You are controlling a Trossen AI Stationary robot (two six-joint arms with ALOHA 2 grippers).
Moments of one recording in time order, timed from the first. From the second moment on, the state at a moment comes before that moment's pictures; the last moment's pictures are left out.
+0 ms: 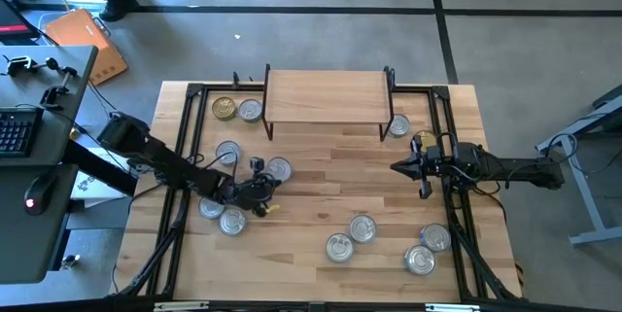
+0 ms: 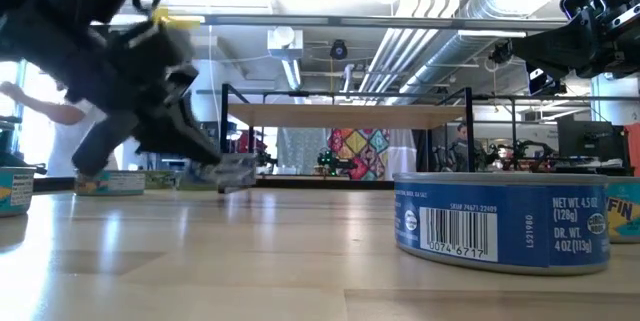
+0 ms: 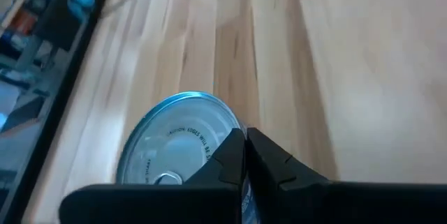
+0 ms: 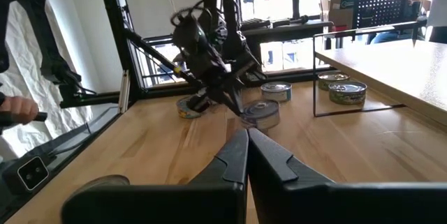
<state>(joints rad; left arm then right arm) -0.37 1.50 0.44 0.33 -0.67 0.19 -0.02 0.03 0.01 0.02 -0.06 0.11</state>
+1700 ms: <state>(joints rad) 0.69 1.47 0.97 -0.06 0.20 0.75 -0.02 0.03 0.01 0.02 -0.06 0.11</state>
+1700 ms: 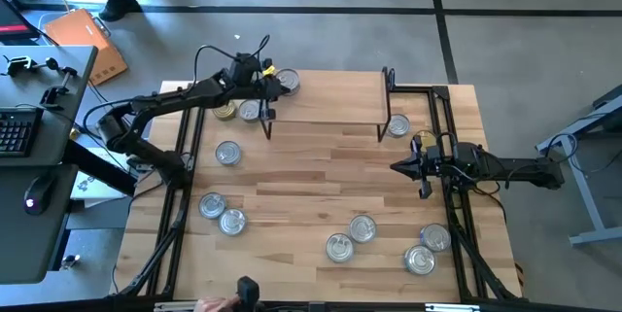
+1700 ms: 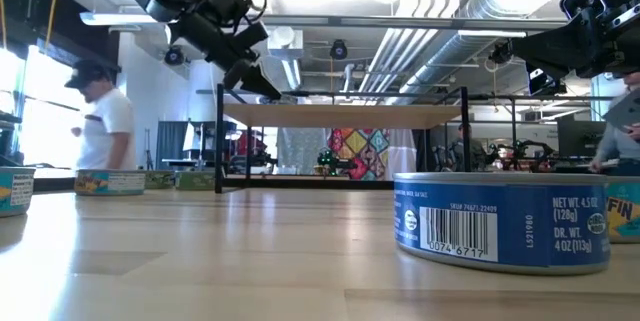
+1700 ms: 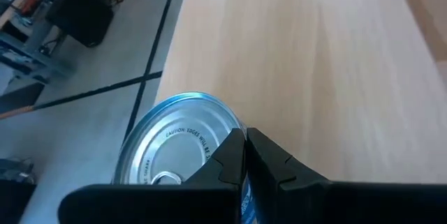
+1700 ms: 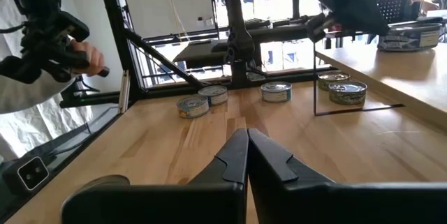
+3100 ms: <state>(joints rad) 0.59 1.24 0.96 -0.19 -0.07 0.52 -0.02 0.03 0.01 0.02 -0.06 0.11</state>
